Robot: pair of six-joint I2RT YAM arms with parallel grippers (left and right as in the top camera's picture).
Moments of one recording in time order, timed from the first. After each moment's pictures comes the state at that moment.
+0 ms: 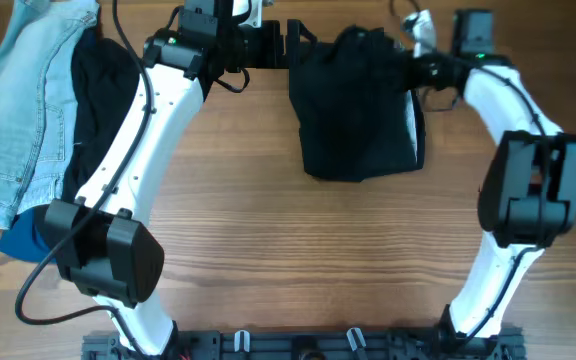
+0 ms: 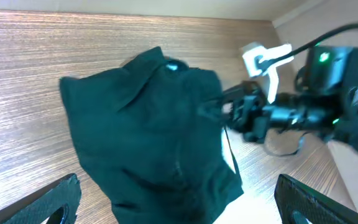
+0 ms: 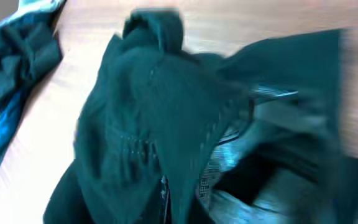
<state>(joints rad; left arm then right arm) -0.31 1.90 1.81 -0.65 0.50 -0.30 -0.07 2.16 1.63 -0.43 -0.76 -0.14</state>
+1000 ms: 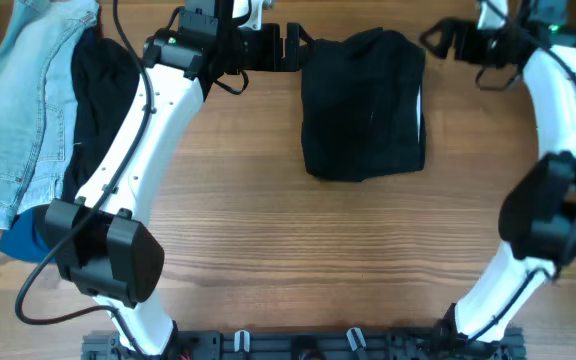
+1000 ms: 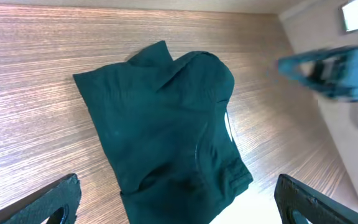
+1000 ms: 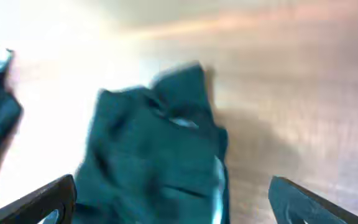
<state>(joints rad) -0.31 1.90 1.81 -0.67 0.49 -0.28 -0.18 2.05 1.87 -0.74 -0.58 -0.05</state>
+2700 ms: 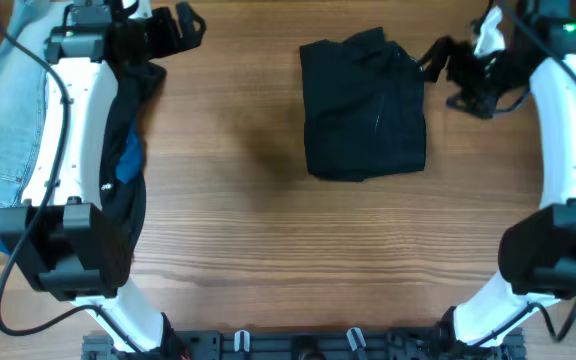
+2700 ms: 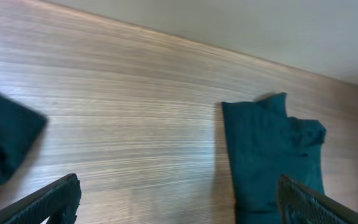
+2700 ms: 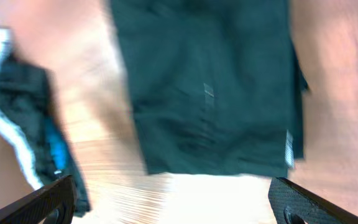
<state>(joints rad) 0.03 1.90 1.81 -0.75 0.37 -0.25 -0.12 1.88 1.82 -1.26 -0.49 0.29</state>
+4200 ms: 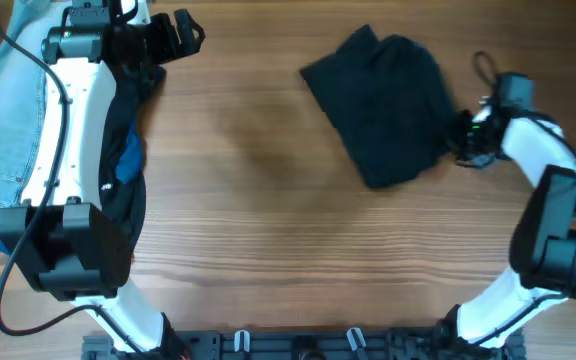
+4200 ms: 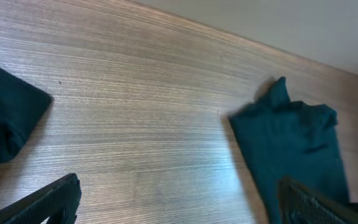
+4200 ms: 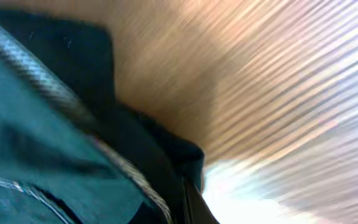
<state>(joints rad) 0.03 1.90 1.81 -0.81 0.37 -0.25 -0.27 1.91 1.16 -0.49 -0.21 0.53</state>
